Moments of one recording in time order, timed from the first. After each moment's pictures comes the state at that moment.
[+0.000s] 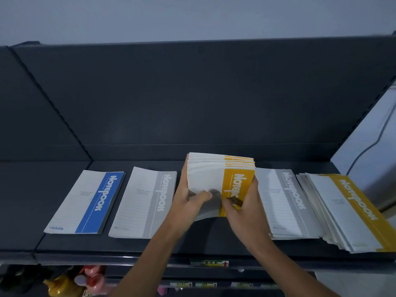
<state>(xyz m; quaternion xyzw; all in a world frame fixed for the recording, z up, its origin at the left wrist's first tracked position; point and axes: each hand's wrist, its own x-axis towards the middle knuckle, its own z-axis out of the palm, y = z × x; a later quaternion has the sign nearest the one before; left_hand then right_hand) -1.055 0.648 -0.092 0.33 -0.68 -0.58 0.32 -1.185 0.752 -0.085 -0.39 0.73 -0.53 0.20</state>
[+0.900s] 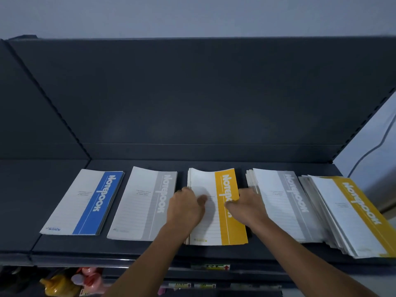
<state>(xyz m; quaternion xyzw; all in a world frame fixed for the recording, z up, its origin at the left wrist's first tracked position) -1.075 0.627 -0.121 0.58 -0.77 -0.24 0.08 -1.220 0.713 -0.103 -0.34 0.85 -0.26 0.31</state>
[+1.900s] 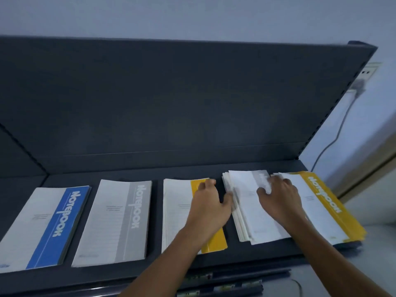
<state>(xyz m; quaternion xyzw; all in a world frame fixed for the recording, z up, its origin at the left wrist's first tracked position) -1.152 0.667 -0.091 0.40 -0.82 -0.37 0.17 -1.307 0.770 -0.076 -0.27 0.94 -0.18 0.08</state>
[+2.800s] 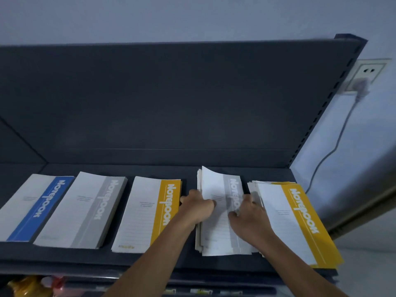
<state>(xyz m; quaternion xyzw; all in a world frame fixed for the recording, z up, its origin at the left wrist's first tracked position) -1.245 0.694 -0.101 0.58 -0.65 -0.49 0.00 -1.361 0.804 -0.106 -0.39 0.86 -0.21 0.23</state>
